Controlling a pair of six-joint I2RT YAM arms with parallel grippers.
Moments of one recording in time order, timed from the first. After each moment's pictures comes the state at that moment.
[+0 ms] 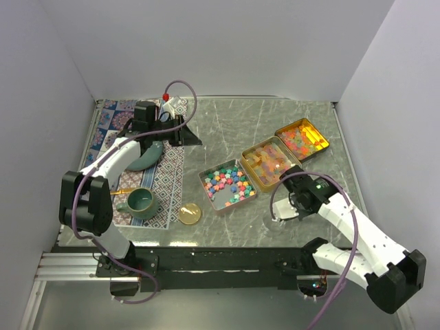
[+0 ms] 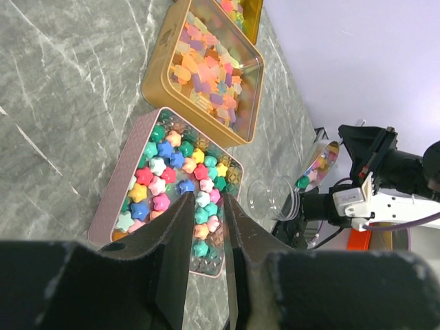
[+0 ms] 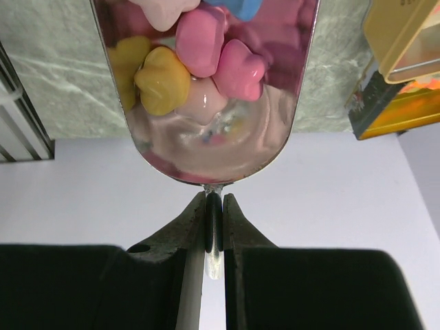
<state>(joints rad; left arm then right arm) -0.23 1.62 1.22 -0.13 0.88 -0.44 0.53 0.96 0.85 -1.31 0.42 -1.39</state>
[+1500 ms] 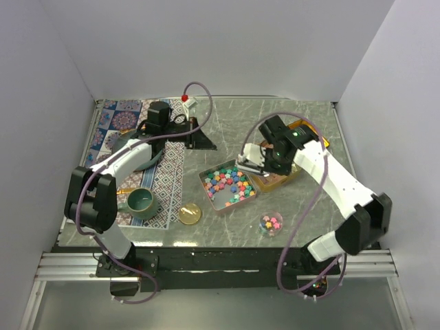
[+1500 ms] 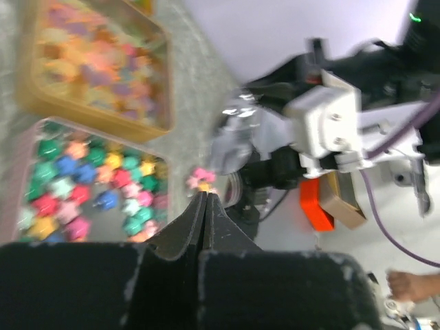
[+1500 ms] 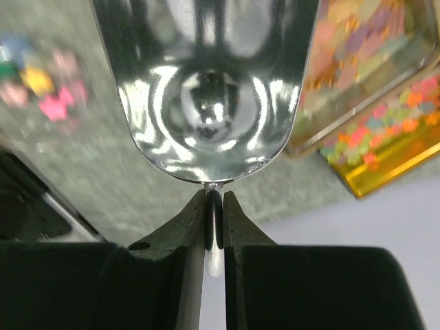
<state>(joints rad) -0.33 1.66 1.21 0.05 1.07 -0.57 0.51 1.43 1.40 -1.27 0.07 -0.91</state>
